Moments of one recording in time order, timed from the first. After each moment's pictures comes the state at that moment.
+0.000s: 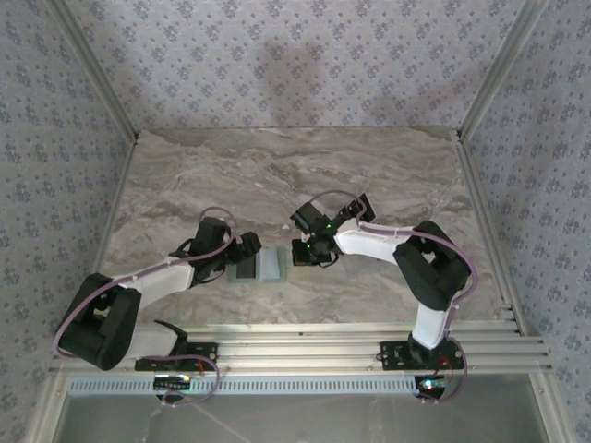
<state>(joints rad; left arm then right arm) -0.45 1.31 0.47 0.01 0.11 -0.79 0.80 1.79 1.08 -0.45 -0.17 0.65</state>
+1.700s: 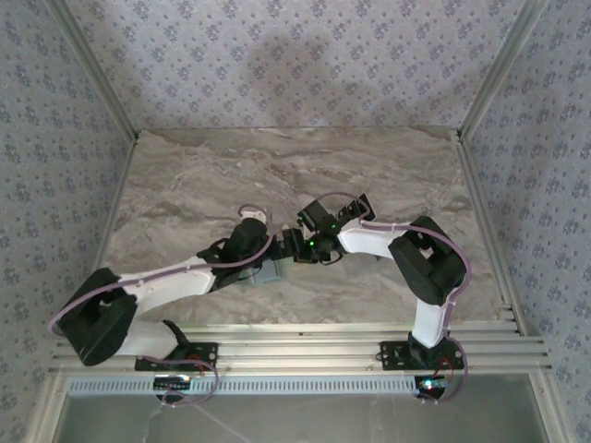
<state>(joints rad) -0.82 1.30 0.64 0.09 -0.06 -0.89 0.74 1.83 1.04 -0.30 -0.28 0.65</state>
